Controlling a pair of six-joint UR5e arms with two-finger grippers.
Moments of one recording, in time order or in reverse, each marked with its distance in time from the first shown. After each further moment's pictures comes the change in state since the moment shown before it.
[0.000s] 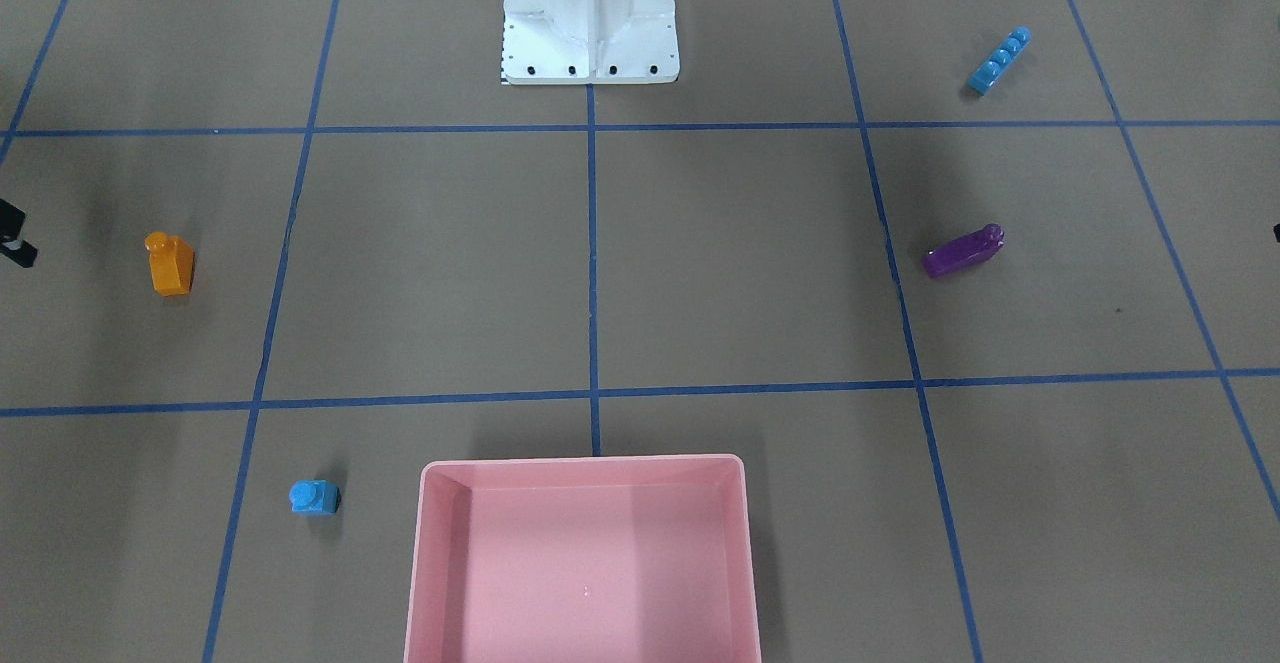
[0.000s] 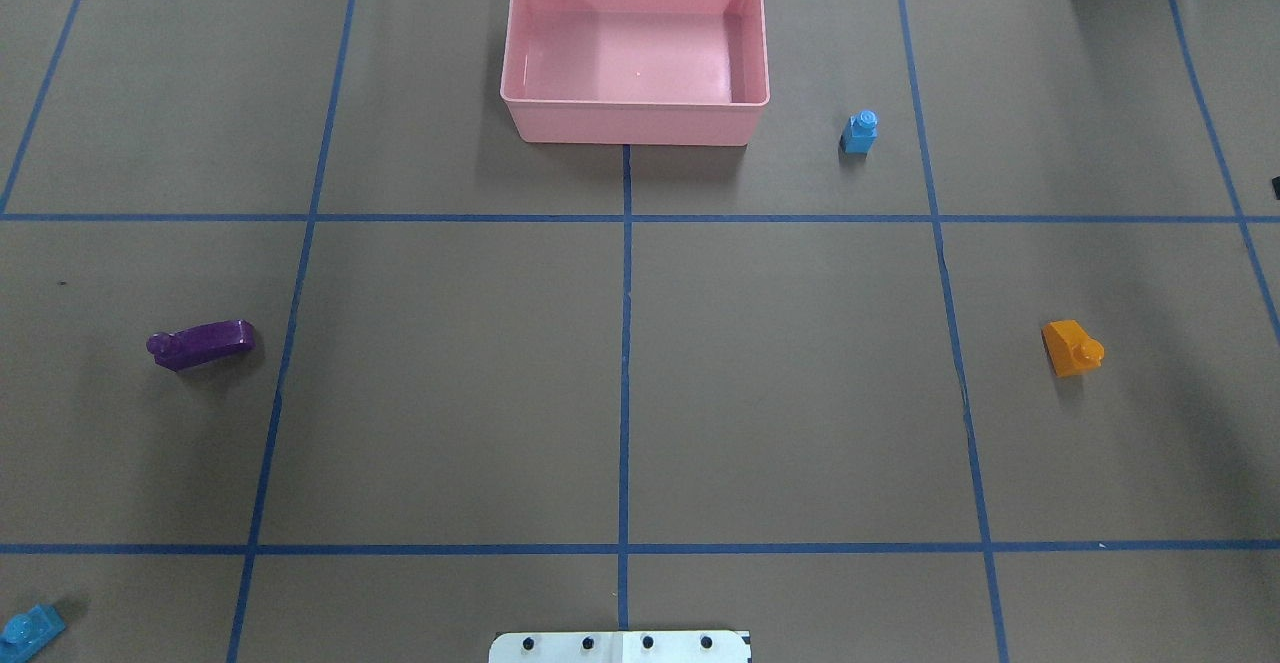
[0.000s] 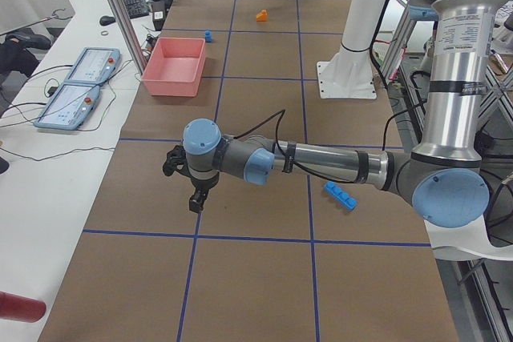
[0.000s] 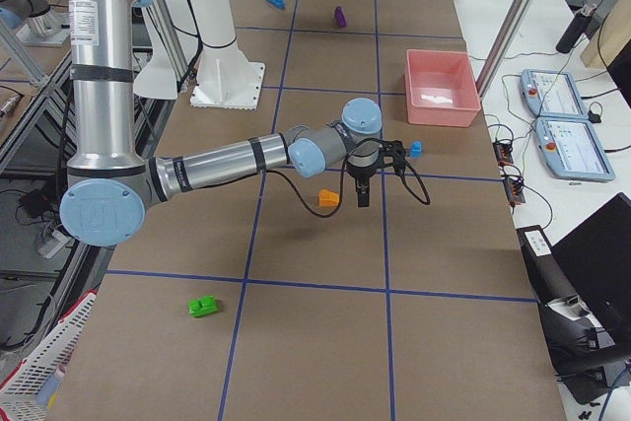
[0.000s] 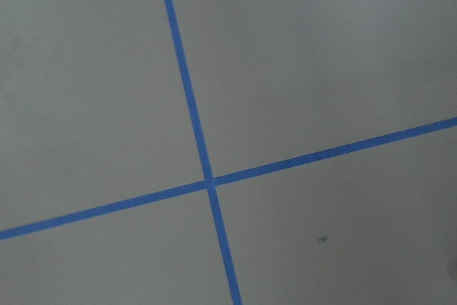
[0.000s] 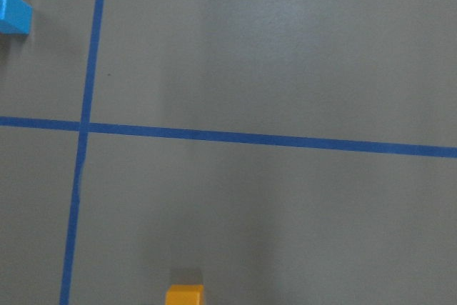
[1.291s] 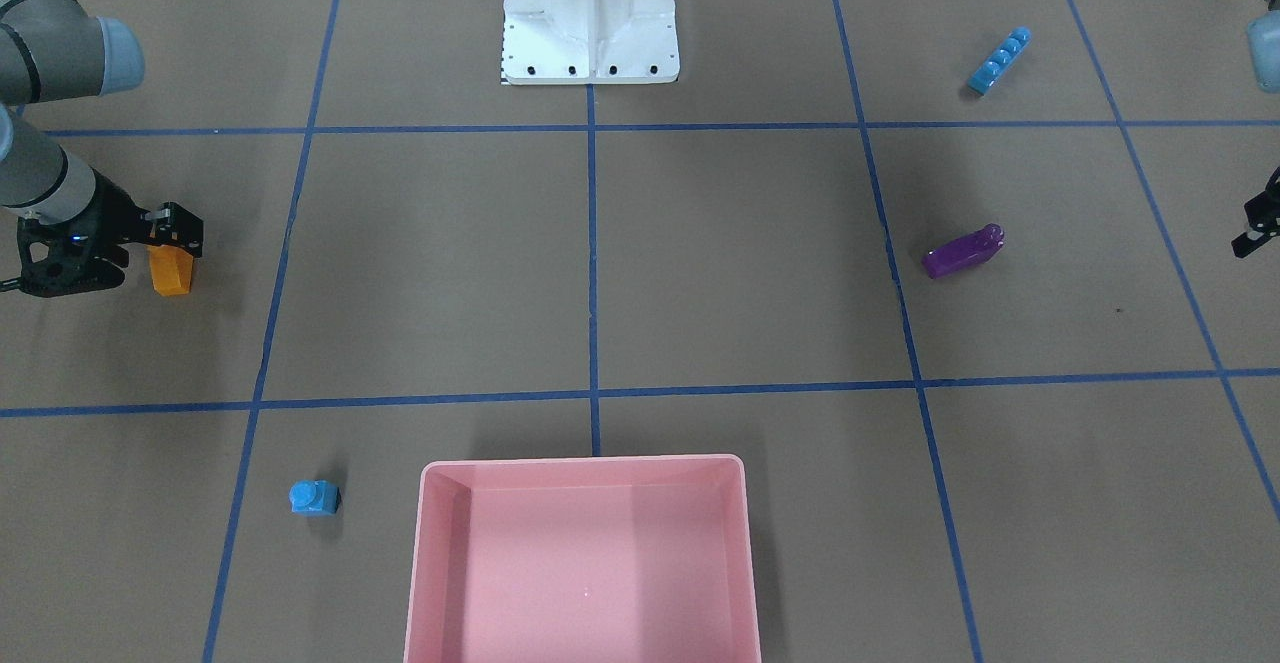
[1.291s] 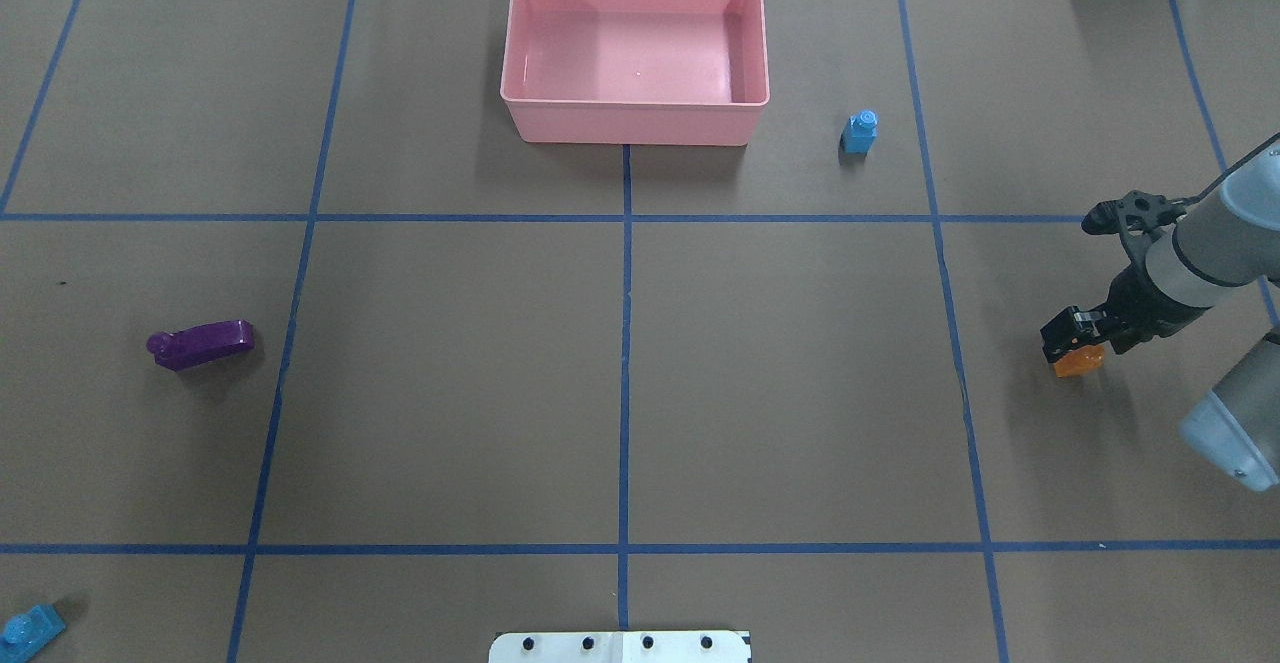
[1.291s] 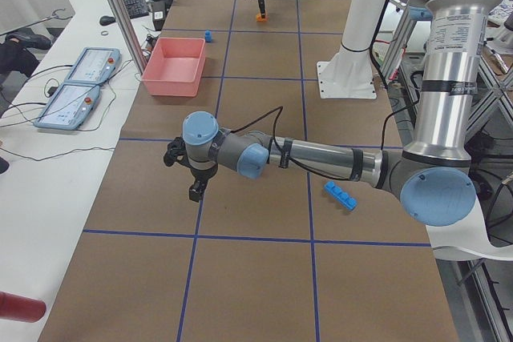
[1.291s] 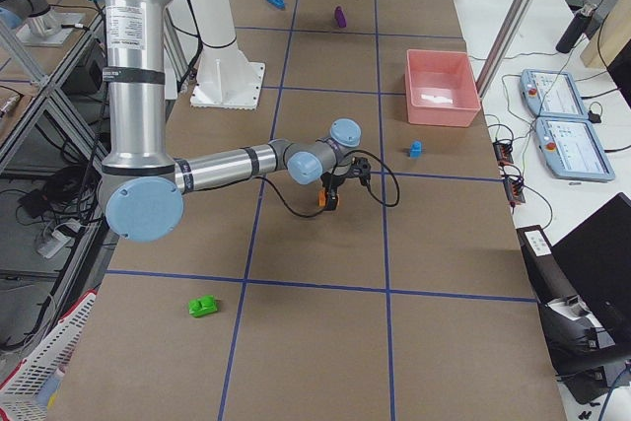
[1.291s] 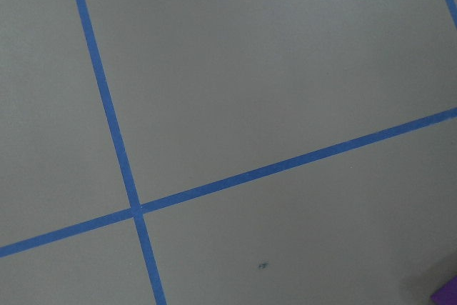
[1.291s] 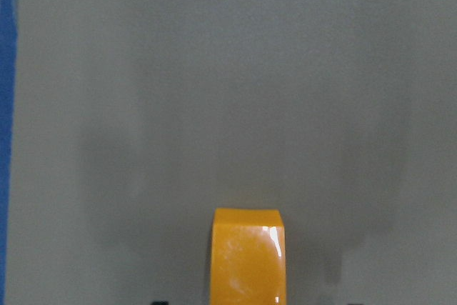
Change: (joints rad) left arm 0.052 -0.023 0.001 -0.040 -0.001 -0.064; right arm -0.285 0.000 -0.121 0.029 -0.060 0.083
